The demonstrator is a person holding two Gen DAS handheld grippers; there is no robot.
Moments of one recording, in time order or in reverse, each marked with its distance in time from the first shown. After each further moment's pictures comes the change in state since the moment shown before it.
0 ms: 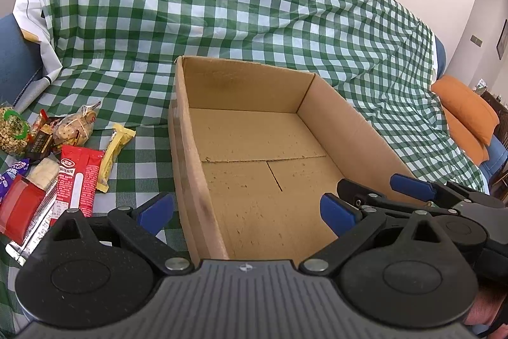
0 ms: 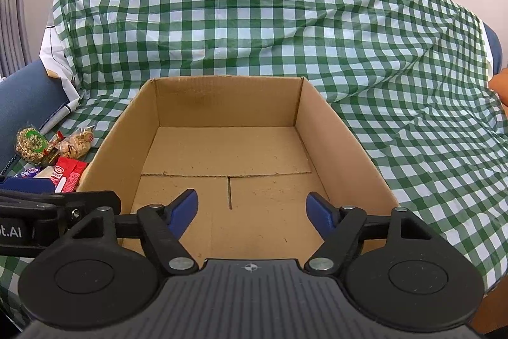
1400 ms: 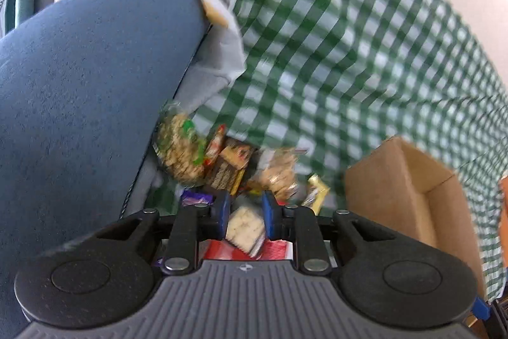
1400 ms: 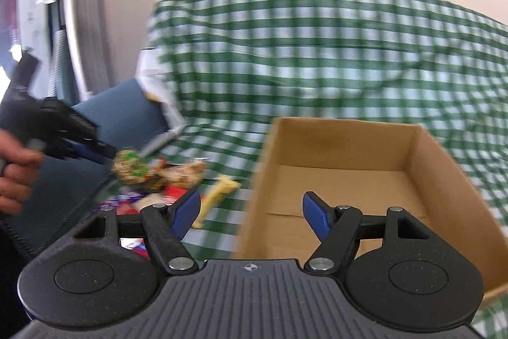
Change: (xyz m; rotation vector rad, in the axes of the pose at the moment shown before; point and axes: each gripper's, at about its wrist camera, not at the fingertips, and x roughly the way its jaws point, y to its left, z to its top) left arm -0.011 0.260 0.085 -0.371 0.105 0.224; right arm -0.011 0.101 0.005 -0.103 -0.155 0.332
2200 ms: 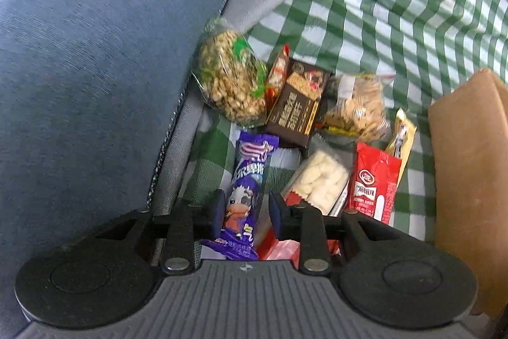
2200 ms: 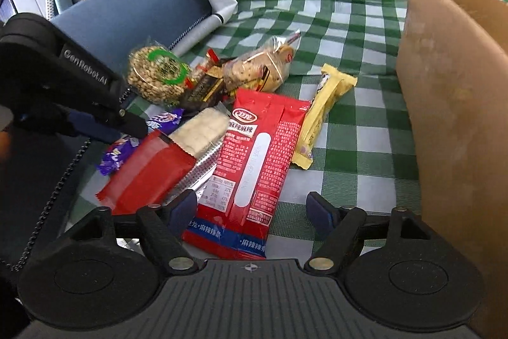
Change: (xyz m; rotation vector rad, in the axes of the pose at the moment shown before) left arm 0.068 0.016 -0.014 0.067 0.241 0.235; right arm 0.180 0.083 -0.043 0.107 0.383 0.113
